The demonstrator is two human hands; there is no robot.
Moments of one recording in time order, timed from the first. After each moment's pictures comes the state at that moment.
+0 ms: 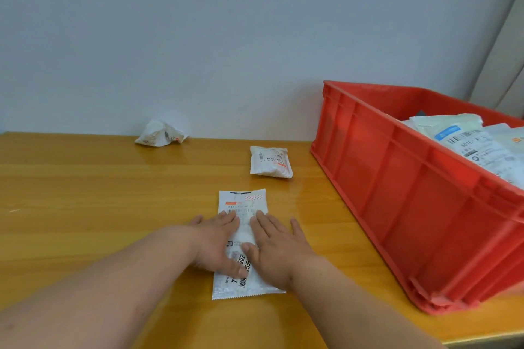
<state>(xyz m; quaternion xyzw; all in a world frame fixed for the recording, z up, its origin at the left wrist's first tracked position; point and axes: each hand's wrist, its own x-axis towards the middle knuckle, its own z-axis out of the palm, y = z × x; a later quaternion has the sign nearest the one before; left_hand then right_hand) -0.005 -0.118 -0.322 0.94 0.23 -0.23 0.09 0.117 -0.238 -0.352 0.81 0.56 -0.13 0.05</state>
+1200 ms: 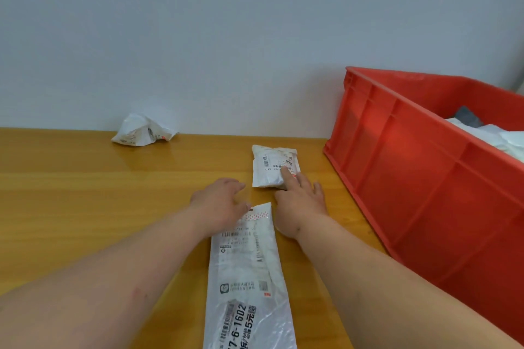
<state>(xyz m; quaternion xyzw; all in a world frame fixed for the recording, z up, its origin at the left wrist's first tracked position) 0.081 -0.031 -0.325 0.91 0.34 0.03 0.24 0.215 -0.135 -0.326 0.88 0.47 -0.07 0.03</state>
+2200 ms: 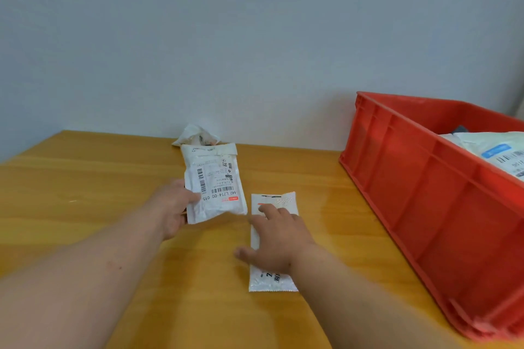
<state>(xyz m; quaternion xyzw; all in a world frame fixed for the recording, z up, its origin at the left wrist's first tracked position) -0.073 -0.047 -0.300 0.49 0.46 0.30 0.67 0.079 -0.198 -0.321 0.79 0.61 -0.06 0.02</state>
